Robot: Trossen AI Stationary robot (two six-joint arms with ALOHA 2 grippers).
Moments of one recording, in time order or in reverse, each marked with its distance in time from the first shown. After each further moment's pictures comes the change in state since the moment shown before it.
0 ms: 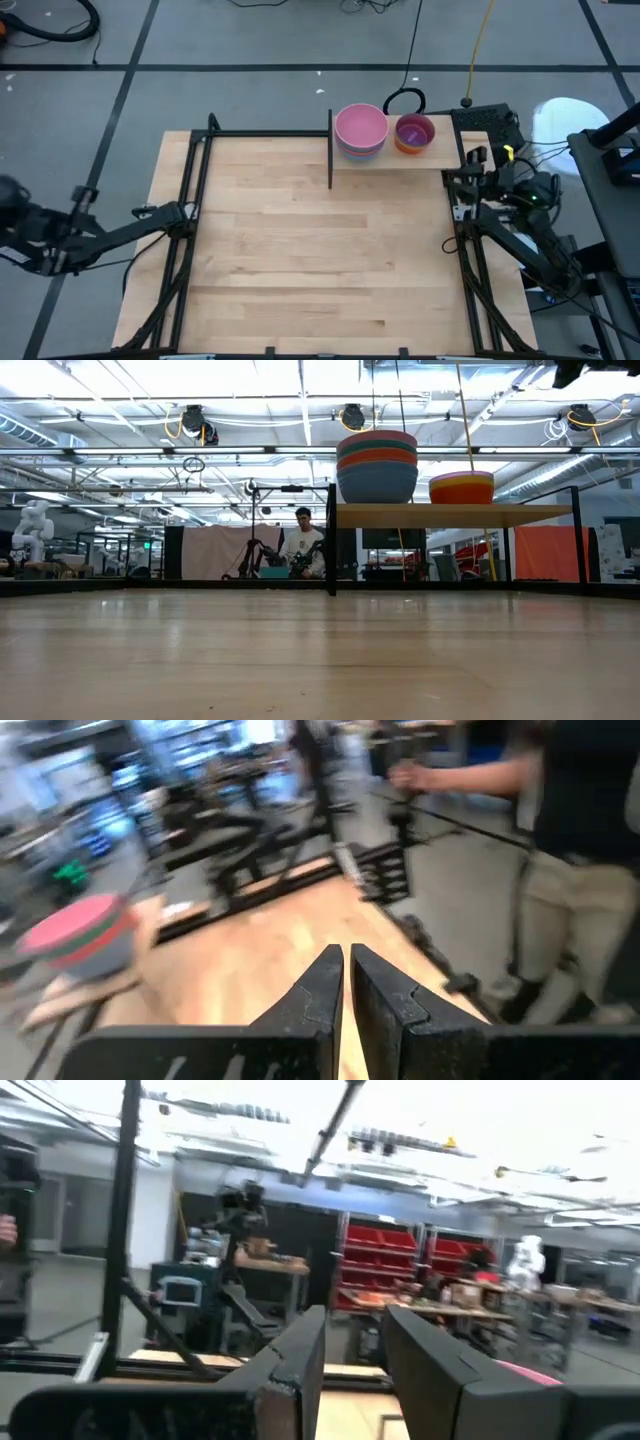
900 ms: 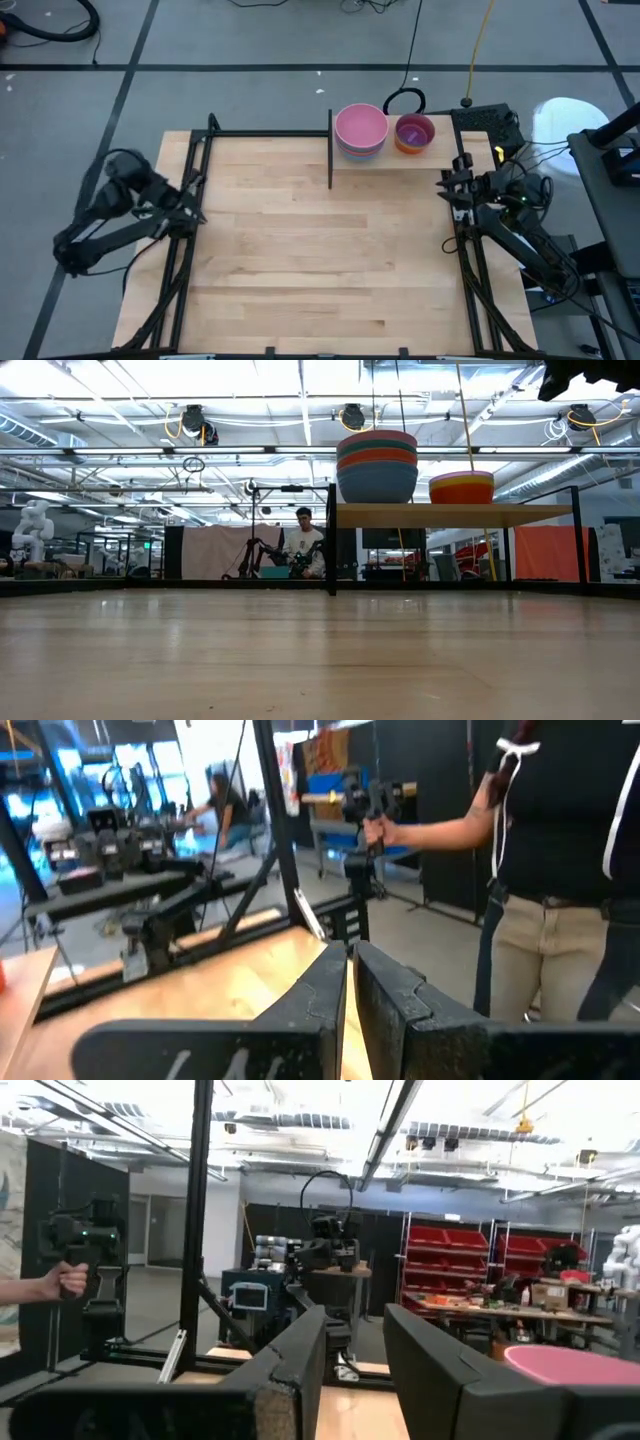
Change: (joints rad) left arm 0.042 -0.001 -0.948 1.135 0.368 -0.240; right arm 0.000 0.002 -0.127 0.200 -0.168 0.149
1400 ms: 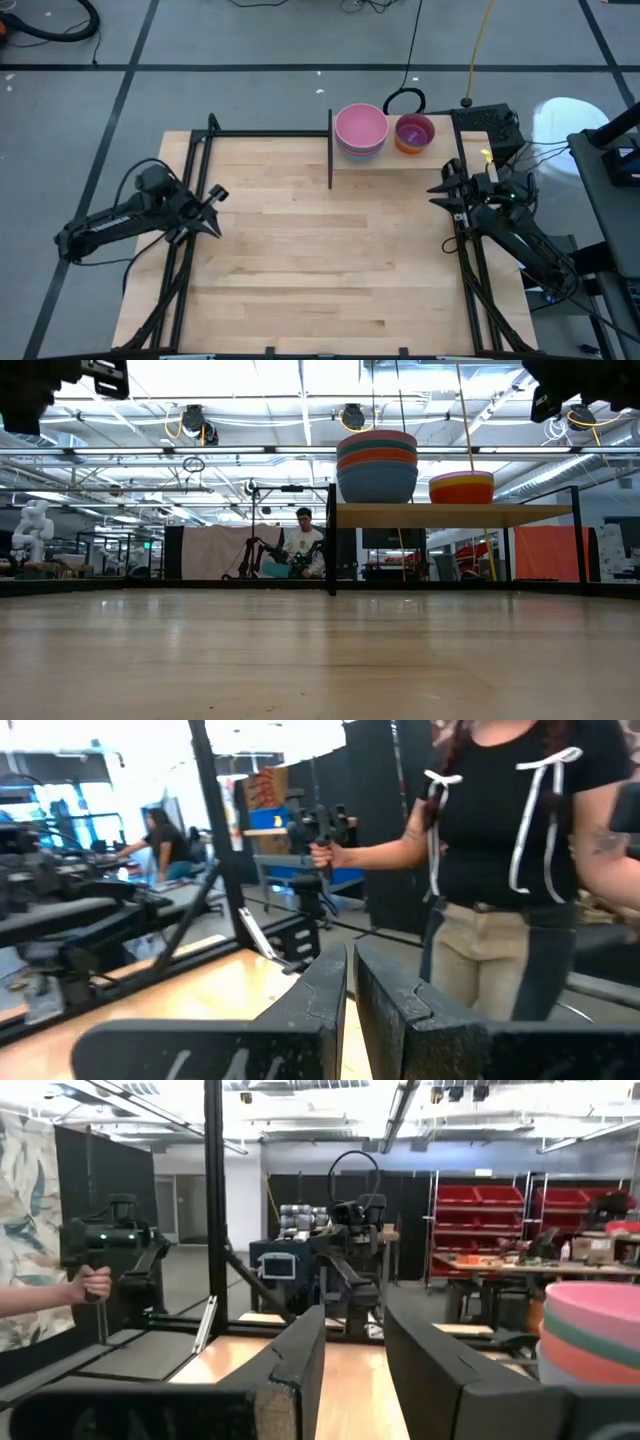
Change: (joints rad) left arm -0.167 0.000 -0.391 0.634 0.014 -0.216; right arm 0.000 0.000 -0.052 -0.058 -0.079 0.001
